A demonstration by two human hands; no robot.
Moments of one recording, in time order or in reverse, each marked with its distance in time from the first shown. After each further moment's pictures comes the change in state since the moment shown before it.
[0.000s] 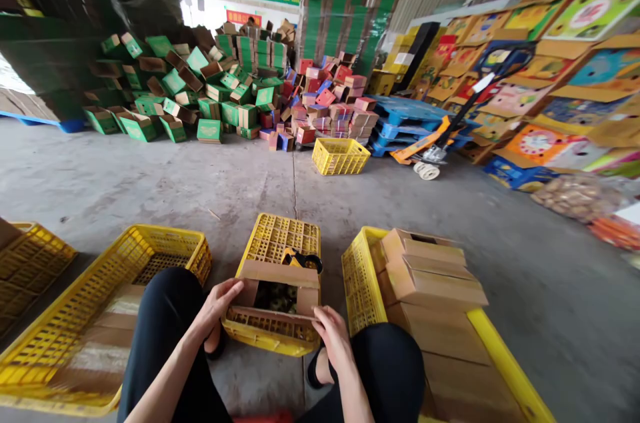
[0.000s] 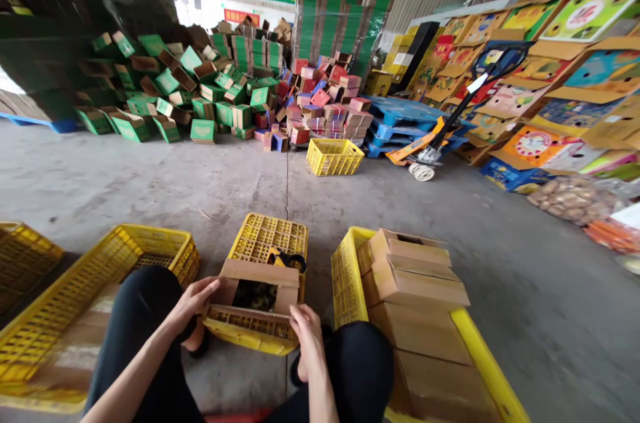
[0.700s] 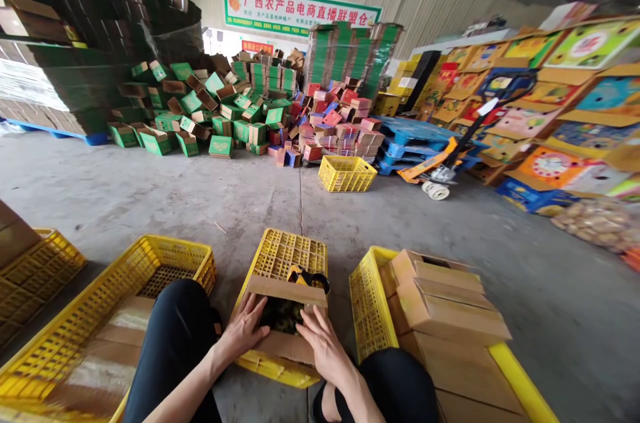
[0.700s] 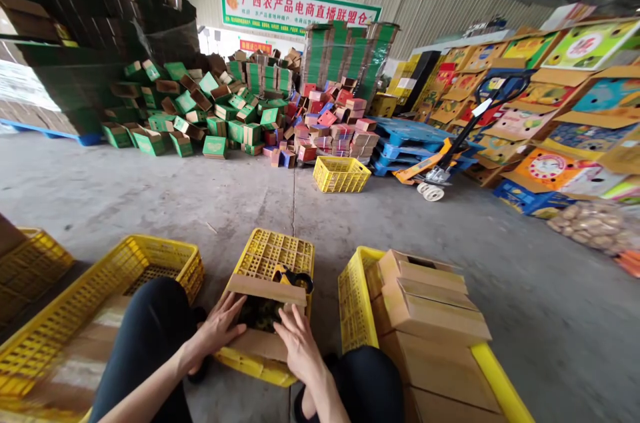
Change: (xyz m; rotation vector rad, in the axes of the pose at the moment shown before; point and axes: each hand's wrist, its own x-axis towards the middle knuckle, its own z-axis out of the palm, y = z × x) left_hand 0.043 -0.080 0.026 1.166 -0.100 0.574; right_hand 0.020 -0.025 0.003 -1.497 -0.630 -0.702
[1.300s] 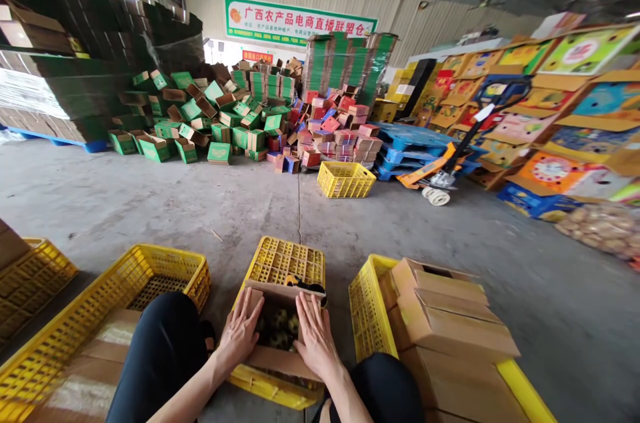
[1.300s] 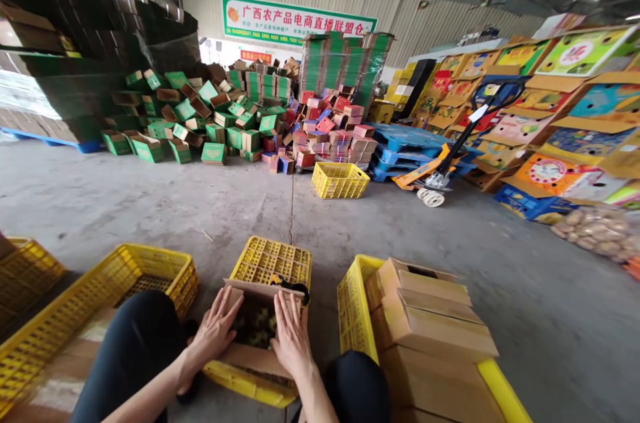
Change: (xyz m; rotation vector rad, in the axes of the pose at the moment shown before) left_hand 0.023 0.026 0.004 0.245 0.006 -0.164; right_hand 0.044 0.012 0.013 -0.213 0.215 0.135
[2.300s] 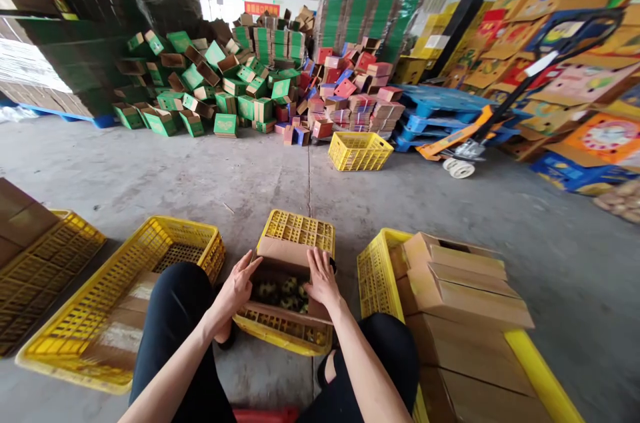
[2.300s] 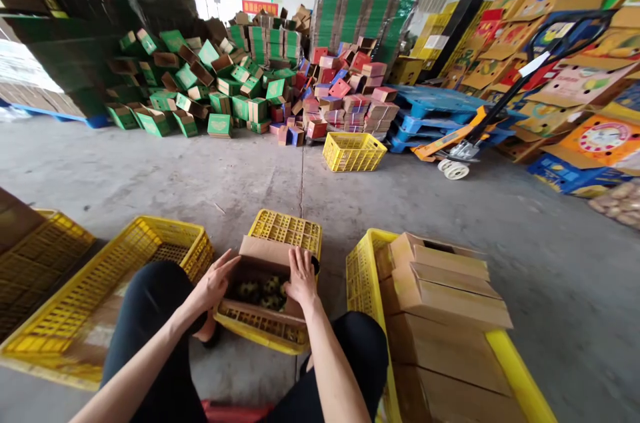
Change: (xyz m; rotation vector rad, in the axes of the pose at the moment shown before) left_hand 0.005 -0.062 -0.043 -0.356 0.185 0.155; right_hand 0.073 0.022 0.020 0.091 -0.112 0.091
